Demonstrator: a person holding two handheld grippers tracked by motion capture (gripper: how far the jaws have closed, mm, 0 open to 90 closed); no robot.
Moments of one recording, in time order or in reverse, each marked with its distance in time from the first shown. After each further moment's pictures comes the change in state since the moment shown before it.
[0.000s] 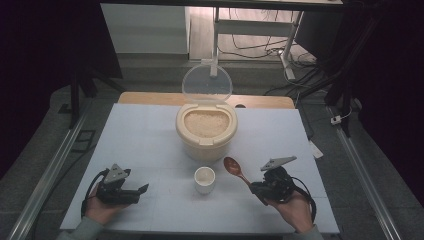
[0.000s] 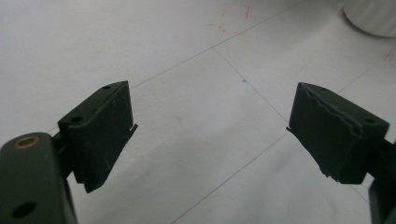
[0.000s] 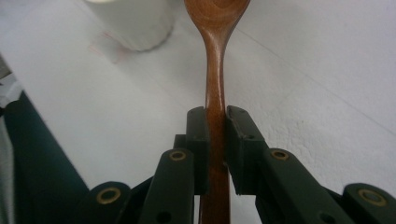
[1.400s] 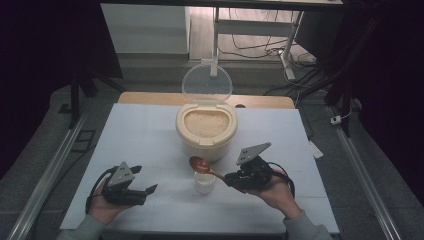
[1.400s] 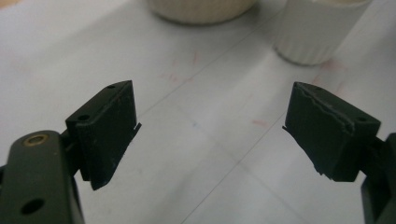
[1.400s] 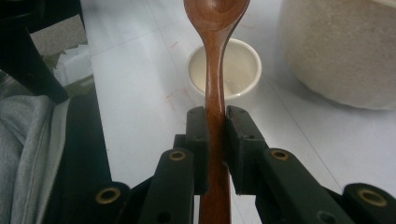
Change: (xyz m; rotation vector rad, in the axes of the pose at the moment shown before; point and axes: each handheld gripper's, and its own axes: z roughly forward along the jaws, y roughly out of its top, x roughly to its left) left arm -0.029 0.034 -0.016 -0.085 -0.097 0.165; right arm 0.029 0.061 0.016 -0.059 0.219 -0.306
